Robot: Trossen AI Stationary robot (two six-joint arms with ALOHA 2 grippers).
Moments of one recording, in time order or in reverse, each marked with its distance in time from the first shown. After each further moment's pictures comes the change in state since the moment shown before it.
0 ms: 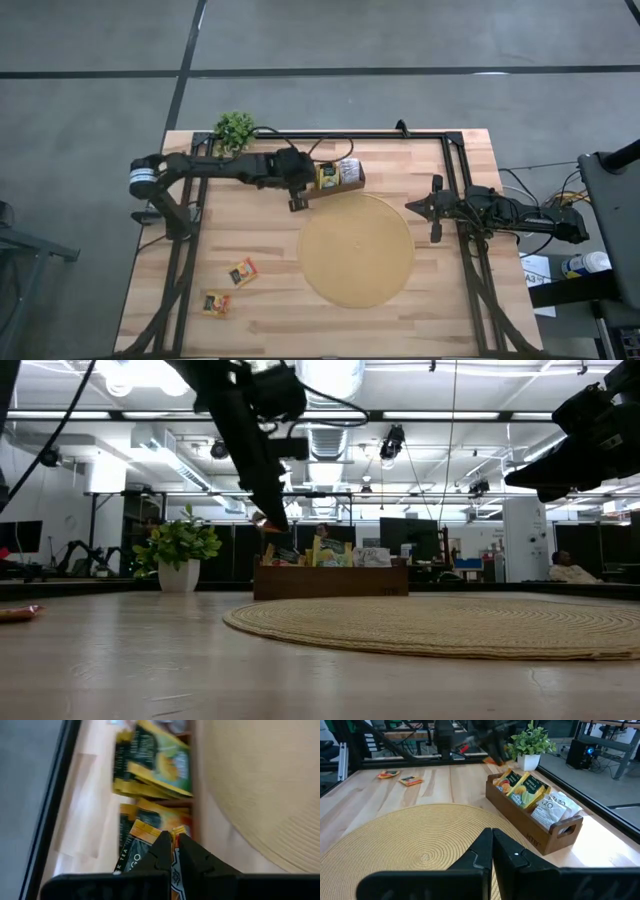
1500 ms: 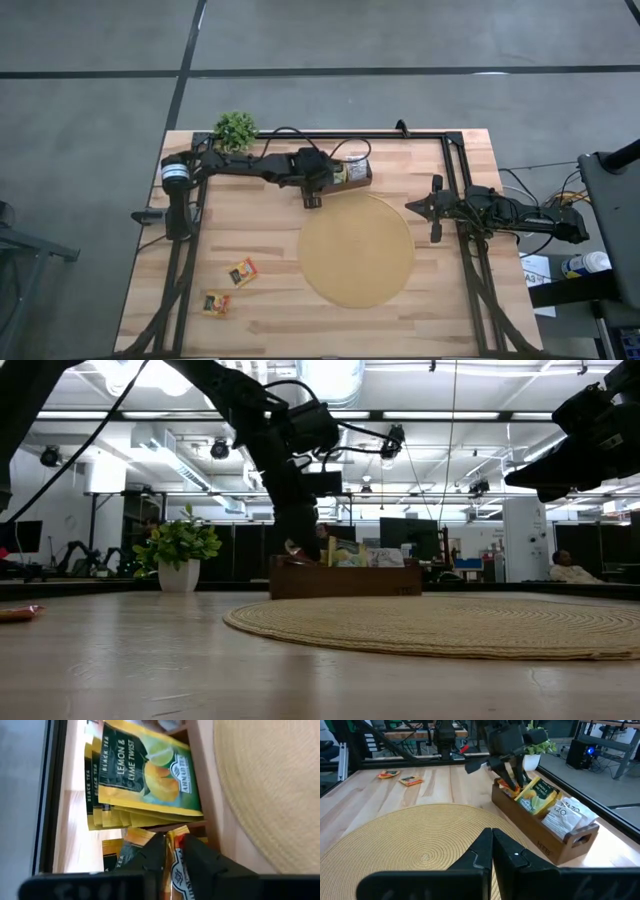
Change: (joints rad) left arm 0.050 0.247 0.116 0.151 0.001 0.207; right arm 0.000 0.000 0.000 0.000 0.000 0.000
